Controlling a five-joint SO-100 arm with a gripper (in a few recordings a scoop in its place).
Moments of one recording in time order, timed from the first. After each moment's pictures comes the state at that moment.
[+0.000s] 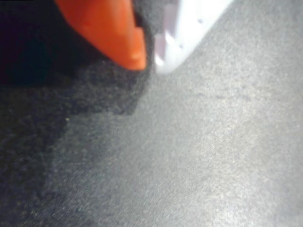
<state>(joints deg) 3.5 182.7 169.5 77.1 90.4</state>
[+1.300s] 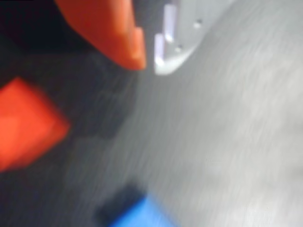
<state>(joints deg) 7.4 142.5 136.9 66.1 76.5</state>
